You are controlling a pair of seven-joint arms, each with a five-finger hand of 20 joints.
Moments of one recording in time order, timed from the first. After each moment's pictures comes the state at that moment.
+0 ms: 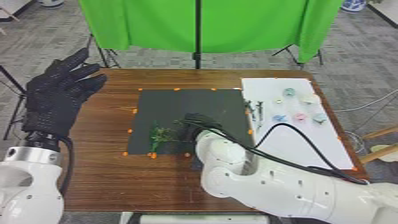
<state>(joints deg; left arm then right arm) 123.9 -44.8 -100.8 -135.8 32.0 20.4 14.6 -48.5 -63.2 14.3 -104.4 -104.0 0.7 60.1</state>
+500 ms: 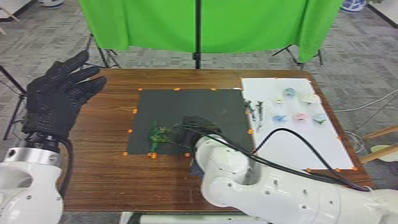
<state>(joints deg) 124.6 -45.2 -101.2 -136.1 32.1 21.1 13.5 -50.6 -62.1 14.3 -107.6 -106.9 2.7 60.0</state>
